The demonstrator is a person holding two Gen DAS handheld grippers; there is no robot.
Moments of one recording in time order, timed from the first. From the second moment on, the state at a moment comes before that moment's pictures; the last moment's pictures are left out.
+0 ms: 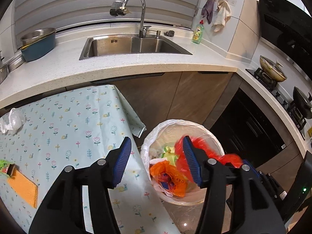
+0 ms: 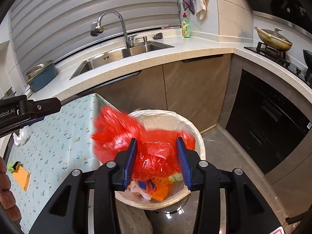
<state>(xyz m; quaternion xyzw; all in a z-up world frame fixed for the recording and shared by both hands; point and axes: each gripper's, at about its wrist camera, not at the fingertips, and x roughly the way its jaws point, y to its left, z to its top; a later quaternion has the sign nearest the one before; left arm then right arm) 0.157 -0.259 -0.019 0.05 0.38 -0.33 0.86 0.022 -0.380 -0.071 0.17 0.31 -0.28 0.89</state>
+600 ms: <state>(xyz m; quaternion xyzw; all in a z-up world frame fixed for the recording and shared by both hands) 0.177 -0.174 -0.011 0.03 0.37 -0.25 0.89 0.048 -0.326 -0.046 0.14 0.30 -0.23 0.91</state>
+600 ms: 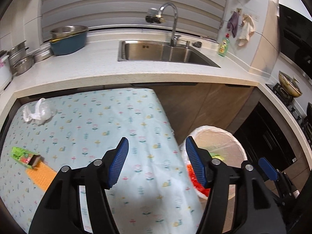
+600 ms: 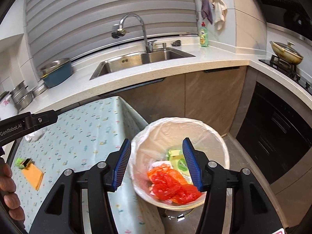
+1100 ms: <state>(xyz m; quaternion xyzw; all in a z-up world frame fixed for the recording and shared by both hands) 0.220 -0.040 -0.025 -0.01 0.38 -0.11 0.92 0.112 -0.217 -0.040 0.11 0.32 -0.13 0.93</state>
